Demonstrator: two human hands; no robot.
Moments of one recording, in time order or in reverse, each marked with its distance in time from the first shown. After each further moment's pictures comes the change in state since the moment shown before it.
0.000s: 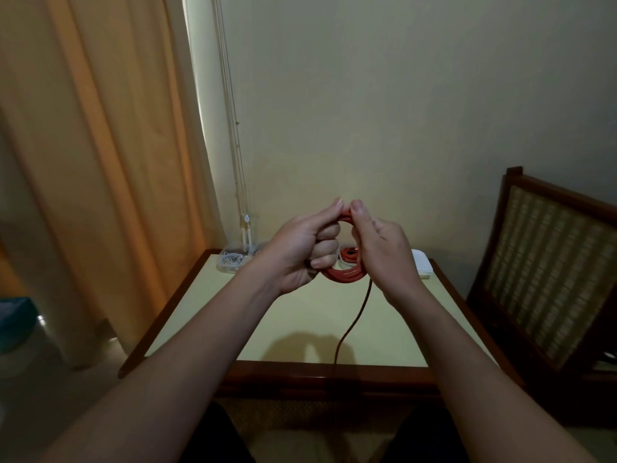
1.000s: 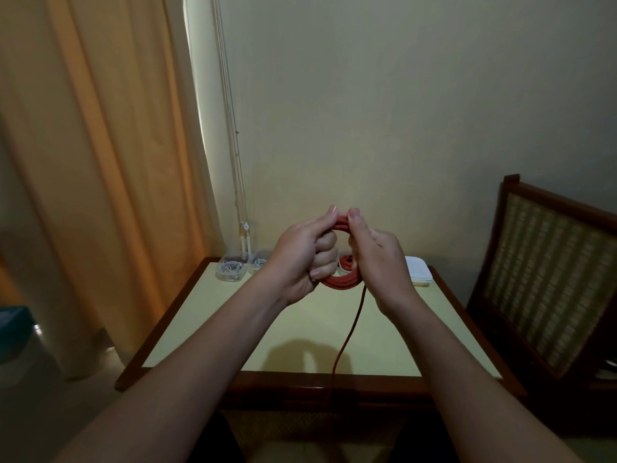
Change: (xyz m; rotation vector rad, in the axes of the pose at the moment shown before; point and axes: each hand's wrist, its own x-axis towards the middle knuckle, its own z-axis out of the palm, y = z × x) left_hand 0.005 -0.004 0.002 -0.069 0.061 0.048; right_hand 0.005 0.006 0.007 0.118 0.032 0.074
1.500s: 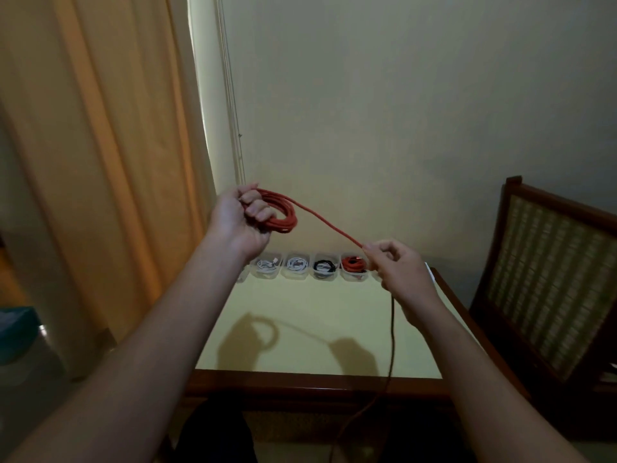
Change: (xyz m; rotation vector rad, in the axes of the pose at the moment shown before) left_hand 0.011 0.067 -0.049 -0.554 0.358 0.129; right_hand 0.004 0.037 -0.036 -0.016 -0.016 0.118
